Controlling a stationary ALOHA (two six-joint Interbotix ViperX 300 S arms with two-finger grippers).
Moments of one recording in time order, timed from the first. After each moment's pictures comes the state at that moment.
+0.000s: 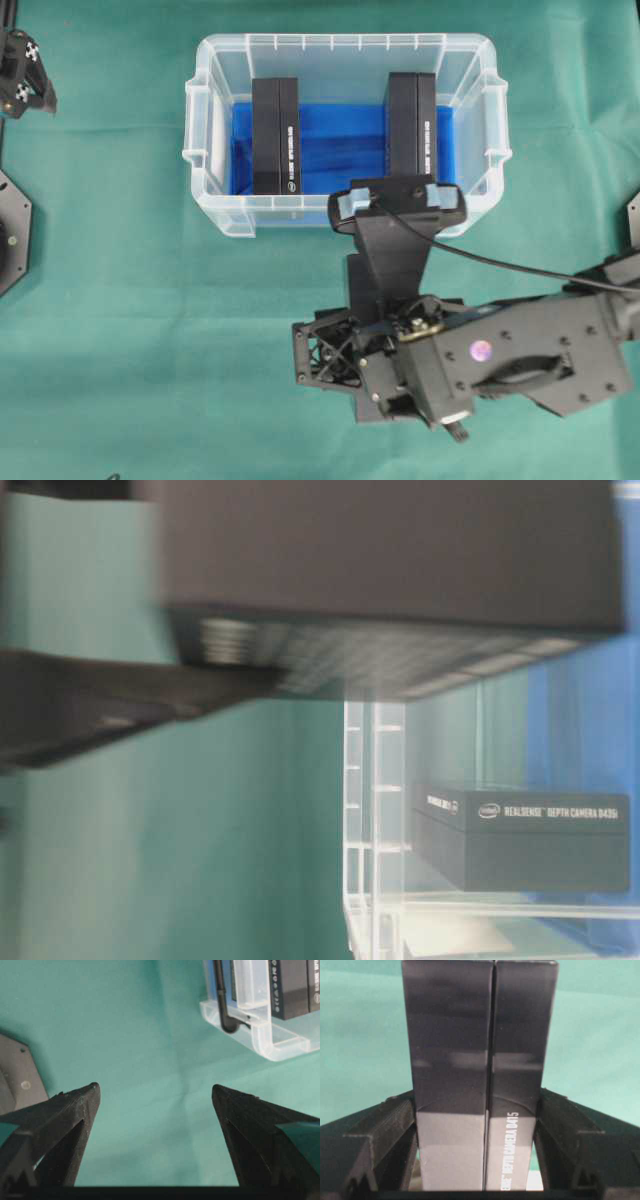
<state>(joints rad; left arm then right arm) 0.32 -0.67 0.39 0.04 1.47 -1.09 0.33 0.27 -0.34 -0.17 1.57 1.99</state>
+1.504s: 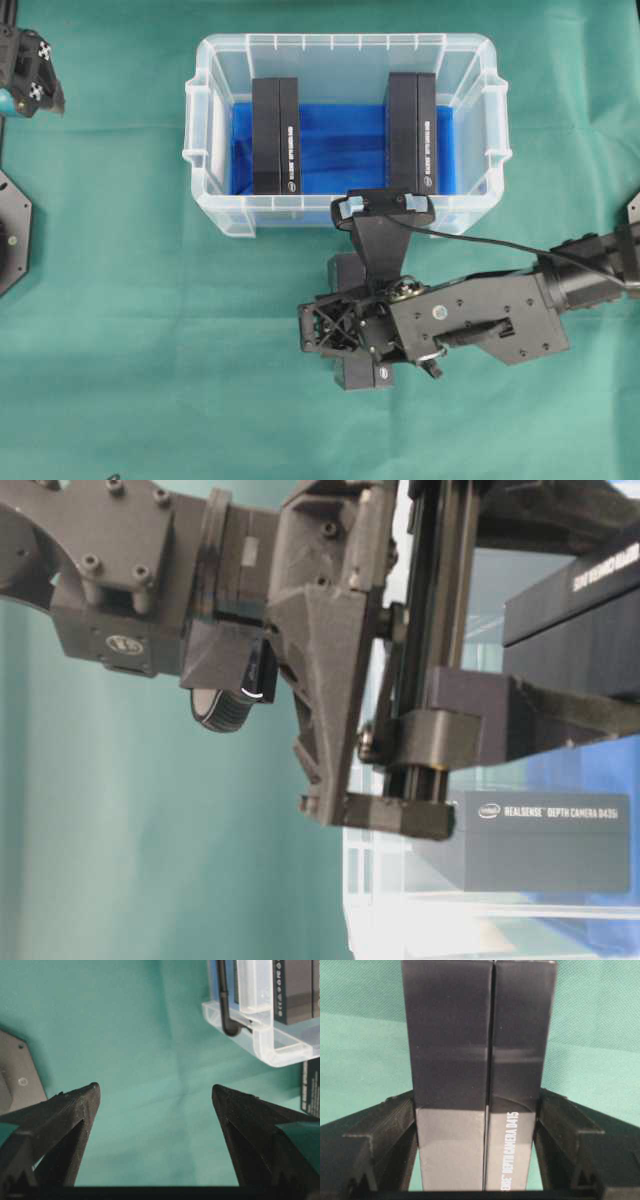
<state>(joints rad) 0.32 -0.65 0.39 0.04 1.47 -1.12 0.27 0.27 0.06 -0.15 1.06 2.00</state>
